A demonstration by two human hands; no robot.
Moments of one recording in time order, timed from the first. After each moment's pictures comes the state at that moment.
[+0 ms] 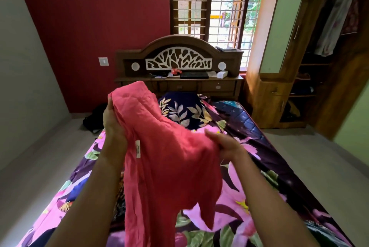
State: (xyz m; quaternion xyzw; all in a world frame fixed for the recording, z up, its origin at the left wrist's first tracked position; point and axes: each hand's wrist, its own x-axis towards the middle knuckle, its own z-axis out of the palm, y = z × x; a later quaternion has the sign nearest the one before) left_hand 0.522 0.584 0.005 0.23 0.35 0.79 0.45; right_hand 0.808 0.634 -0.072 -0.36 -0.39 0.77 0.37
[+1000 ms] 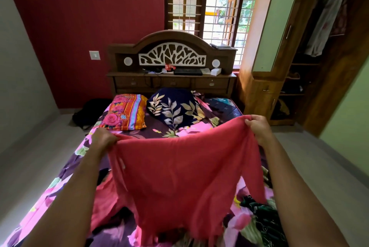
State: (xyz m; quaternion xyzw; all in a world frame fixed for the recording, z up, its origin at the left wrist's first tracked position) left_hand 0.451 0.601 -0.079 0.43 0.81 0.32 0.24; right_hand 0.902 0.674 -0.058 -0.59 -0.45 0.39 0.54
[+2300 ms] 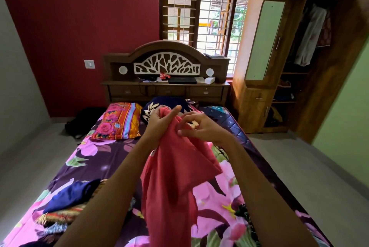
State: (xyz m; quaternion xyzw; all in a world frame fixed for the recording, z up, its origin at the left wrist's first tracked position) left_hand 0.629 0.596 0.000 0.51 0.44 0.60 0.42; right_hand 0.795 0.611 0.010 -0.34 -0.83 0.32 0.29
